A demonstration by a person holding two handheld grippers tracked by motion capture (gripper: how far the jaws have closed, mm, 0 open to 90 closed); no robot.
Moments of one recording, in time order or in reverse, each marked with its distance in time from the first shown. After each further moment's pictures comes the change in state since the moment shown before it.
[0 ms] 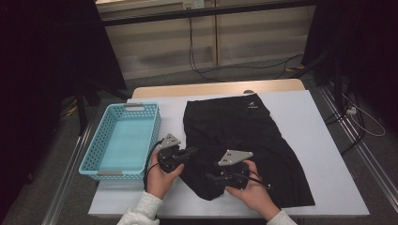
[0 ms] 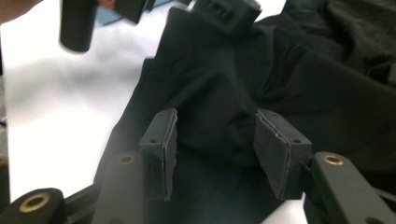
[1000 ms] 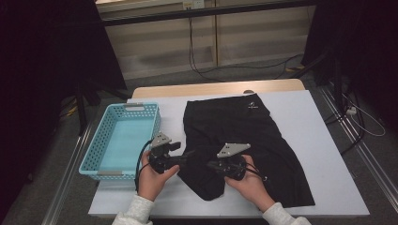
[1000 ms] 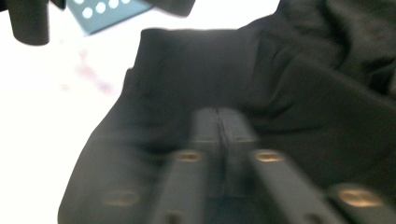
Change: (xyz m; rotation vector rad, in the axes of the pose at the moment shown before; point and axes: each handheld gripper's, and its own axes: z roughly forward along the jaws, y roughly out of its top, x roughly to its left) left arm 0.010 0.004 -0.022 -0.023 0.054 -0.047; right arm -0.016 0.006 0.015 0.005 0.008 0.031
